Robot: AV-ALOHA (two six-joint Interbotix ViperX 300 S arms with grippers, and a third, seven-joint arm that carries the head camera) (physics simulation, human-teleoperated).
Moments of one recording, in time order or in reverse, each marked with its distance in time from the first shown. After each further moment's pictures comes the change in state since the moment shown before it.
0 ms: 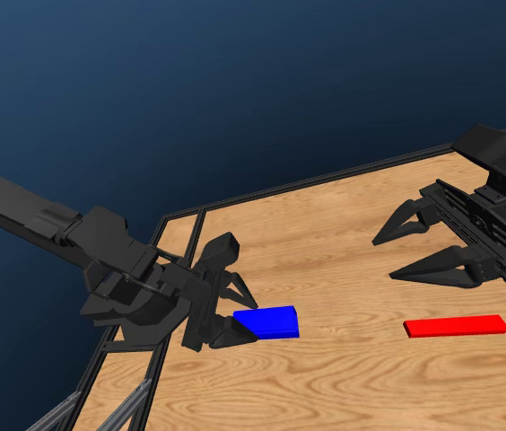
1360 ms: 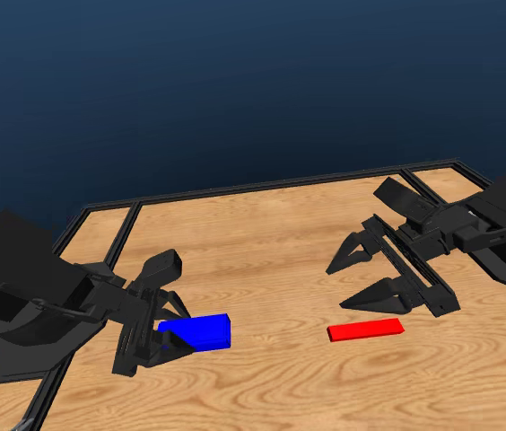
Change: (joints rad) left arm 0.017 0.241 0.070 -0.142 -0.288 0.036; right arm 0.034 -0.026 0.040 -0.013 0.173 0.115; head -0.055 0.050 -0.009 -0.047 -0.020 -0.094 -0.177
